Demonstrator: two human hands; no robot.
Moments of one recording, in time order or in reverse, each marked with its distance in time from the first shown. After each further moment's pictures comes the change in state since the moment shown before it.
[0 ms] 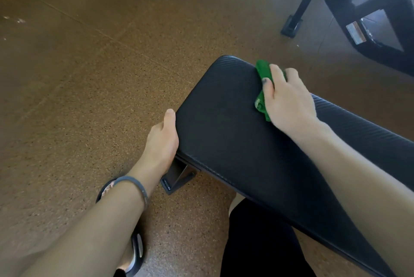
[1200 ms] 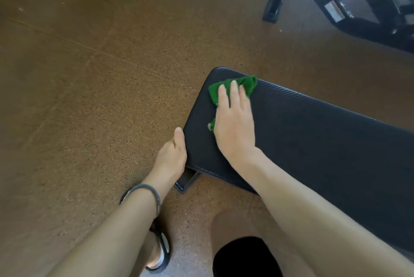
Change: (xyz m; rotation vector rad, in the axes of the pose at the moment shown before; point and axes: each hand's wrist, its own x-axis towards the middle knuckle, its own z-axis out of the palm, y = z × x) left_hand 0.009 0.014 -0.028 0.383 -0.268 -0.057; right_hand -0.037 -0.107 0.026 0.064 -0.060 -0.019
